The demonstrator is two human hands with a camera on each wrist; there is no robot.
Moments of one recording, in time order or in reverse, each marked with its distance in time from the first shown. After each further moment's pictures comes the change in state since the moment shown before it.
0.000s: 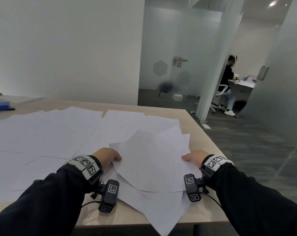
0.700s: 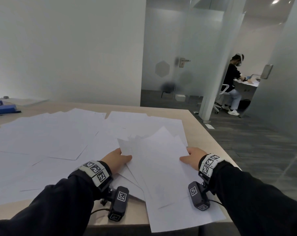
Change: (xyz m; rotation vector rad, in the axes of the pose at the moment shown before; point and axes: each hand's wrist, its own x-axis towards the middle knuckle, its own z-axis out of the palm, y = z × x) left_hand -0.013 -0.009 0.013 -0.082 -0.137 0.193; right_hand -0.012 -0.011 0.011 -0.322 0.039 -0.222
